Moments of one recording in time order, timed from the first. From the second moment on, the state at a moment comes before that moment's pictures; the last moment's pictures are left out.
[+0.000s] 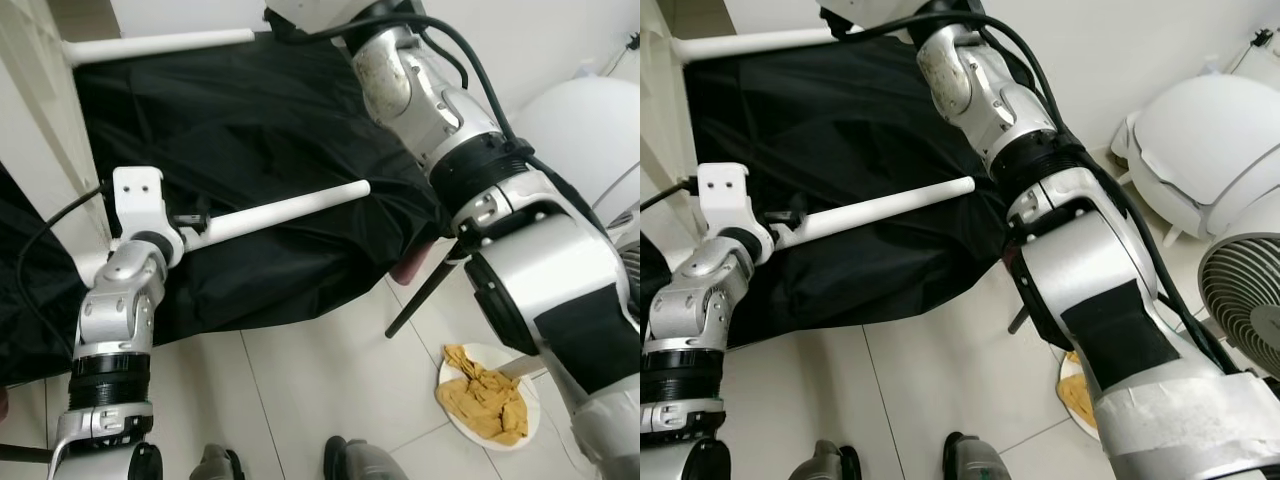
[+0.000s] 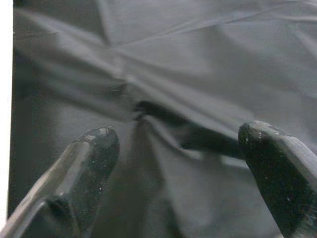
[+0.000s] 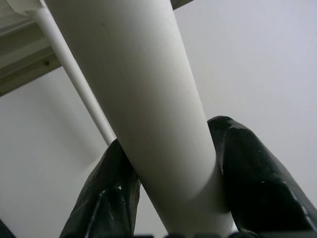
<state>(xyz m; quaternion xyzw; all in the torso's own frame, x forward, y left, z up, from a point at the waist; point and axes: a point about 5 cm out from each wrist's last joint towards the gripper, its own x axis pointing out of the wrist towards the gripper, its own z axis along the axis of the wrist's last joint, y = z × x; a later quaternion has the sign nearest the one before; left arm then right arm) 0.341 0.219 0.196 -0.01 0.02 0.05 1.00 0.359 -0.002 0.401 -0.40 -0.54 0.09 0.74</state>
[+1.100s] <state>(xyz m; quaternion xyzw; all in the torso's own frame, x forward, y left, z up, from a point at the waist) 0.336 0.267 0.295 0.25 -0.06 0.18 0.95 0.359 -0.060 0.437 -0.31 -0.48 0.11 0.82</state>
